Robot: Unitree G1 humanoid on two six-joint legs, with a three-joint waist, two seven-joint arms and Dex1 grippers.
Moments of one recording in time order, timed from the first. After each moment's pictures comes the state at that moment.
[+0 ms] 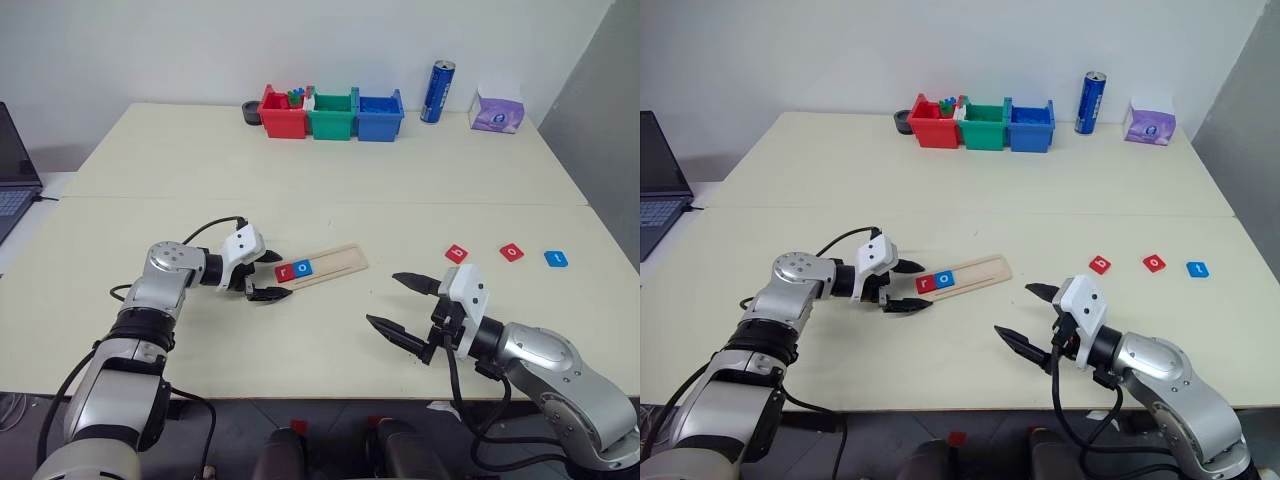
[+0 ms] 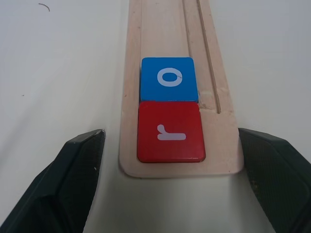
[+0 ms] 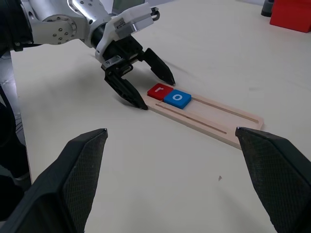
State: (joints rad) left arm -0.73 0.61 -0.15 0.76 -0.04 -0.04 -1.29; right arm -0.03 -0.55 0.10 -0.70 0.49 0.60 0.59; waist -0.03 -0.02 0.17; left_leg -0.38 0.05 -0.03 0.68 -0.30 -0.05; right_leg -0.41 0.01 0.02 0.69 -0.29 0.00
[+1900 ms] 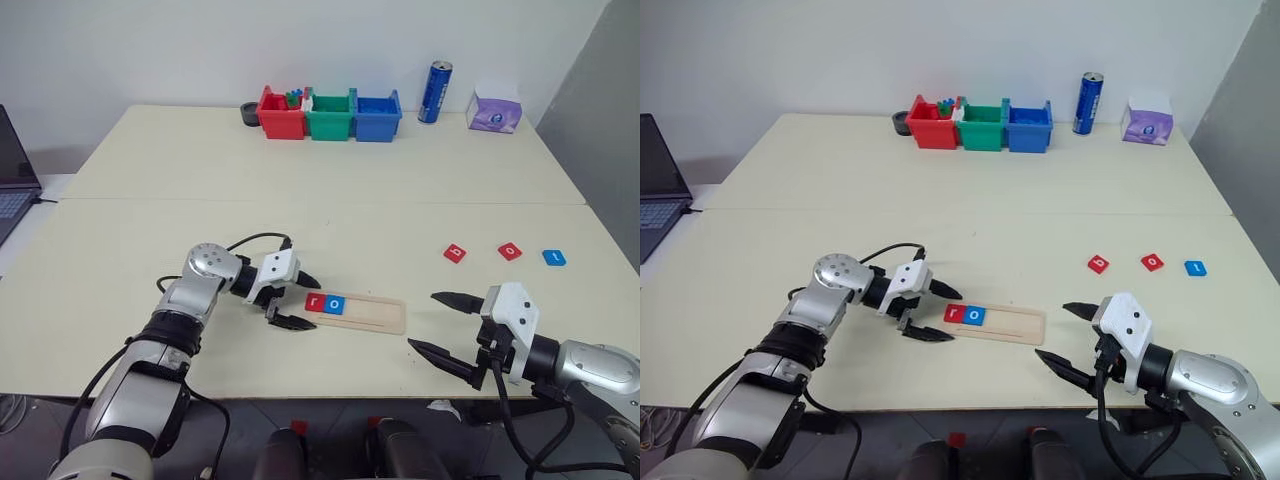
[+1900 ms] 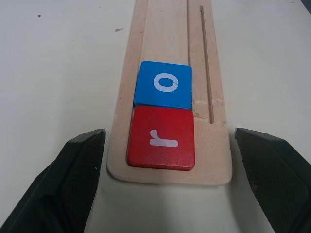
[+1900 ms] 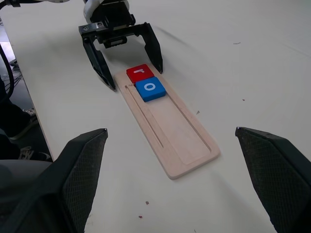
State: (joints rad) left arm -0.68 0.54 -0.25 0.60 -0.06 -0.08 -1.51; right arm 0.17 -0.75 -0.13 -0.79 0.57 0.63 0.68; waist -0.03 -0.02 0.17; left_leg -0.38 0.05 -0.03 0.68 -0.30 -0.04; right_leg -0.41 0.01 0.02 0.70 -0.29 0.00
